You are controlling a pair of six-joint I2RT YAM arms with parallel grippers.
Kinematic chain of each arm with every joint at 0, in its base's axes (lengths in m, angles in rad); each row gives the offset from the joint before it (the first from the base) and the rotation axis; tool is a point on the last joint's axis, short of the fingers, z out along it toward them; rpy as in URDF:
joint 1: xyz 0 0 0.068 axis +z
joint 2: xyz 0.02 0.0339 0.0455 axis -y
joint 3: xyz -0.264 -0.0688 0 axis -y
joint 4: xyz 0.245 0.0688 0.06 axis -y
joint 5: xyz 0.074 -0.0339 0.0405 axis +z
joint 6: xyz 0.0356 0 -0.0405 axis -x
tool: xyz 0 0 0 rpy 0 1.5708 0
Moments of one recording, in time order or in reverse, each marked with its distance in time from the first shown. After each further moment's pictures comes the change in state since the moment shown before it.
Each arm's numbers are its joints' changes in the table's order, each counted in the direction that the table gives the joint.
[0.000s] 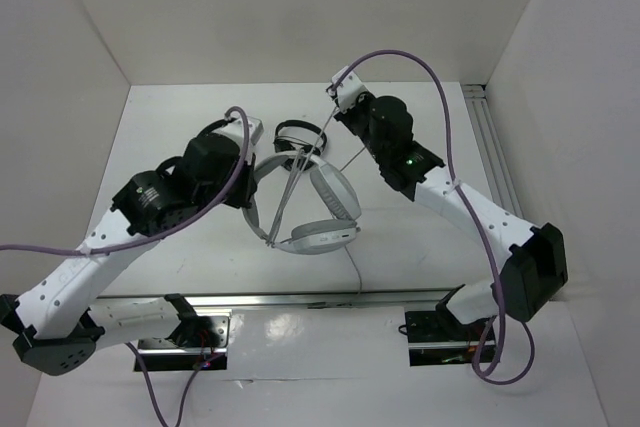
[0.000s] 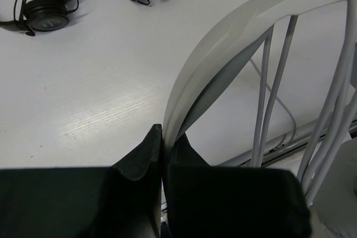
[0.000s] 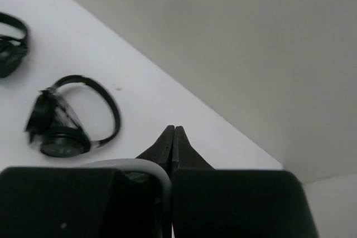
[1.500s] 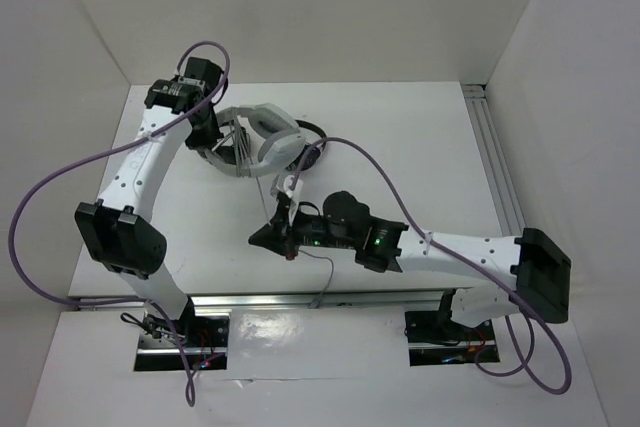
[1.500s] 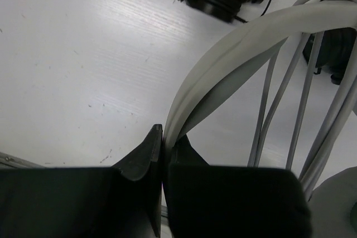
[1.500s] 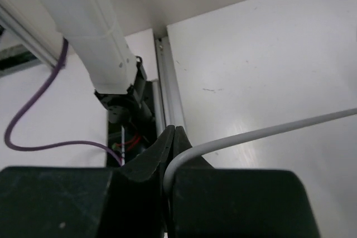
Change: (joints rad) left arm 0.567 -0.595 0.467 -0.239 0.087 0.170; right arm 0.543 0.064 -0.377 0.341 0.574 -0.778
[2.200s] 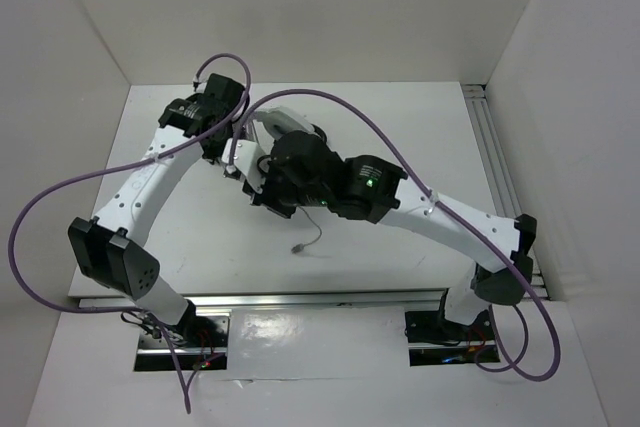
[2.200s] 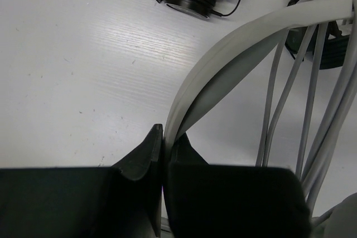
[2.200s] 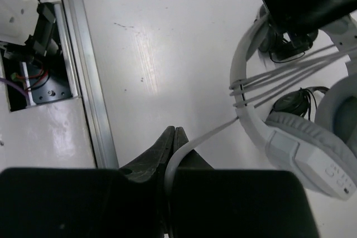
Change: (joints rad) left arm -0.143 0.123 -0.206 0.127 0.101 0.037; right arm 0.018 -0.234 0.963 -1.230 -0.291 0.494
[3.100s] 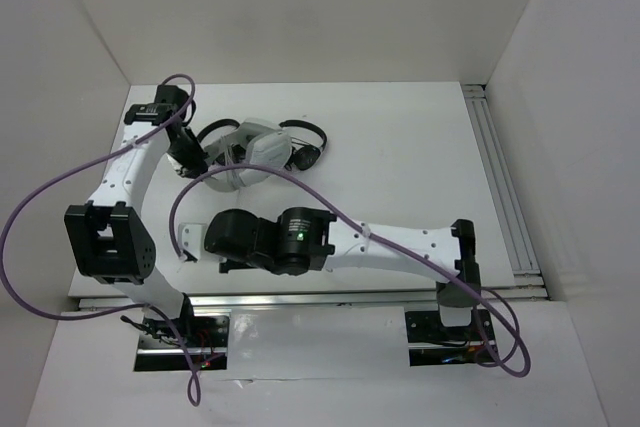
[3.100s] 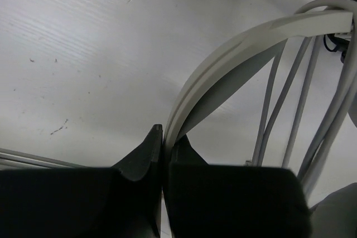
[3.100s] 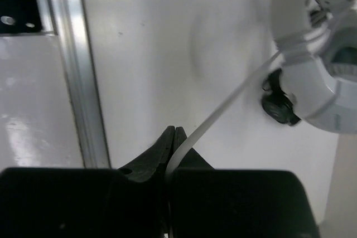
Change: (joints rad) left arm 0.345 -0.059 -0.140 -0.025 -0.423 0.070; right arm 0.260 -0.248 0.175 -0.262 -0.361 0.098
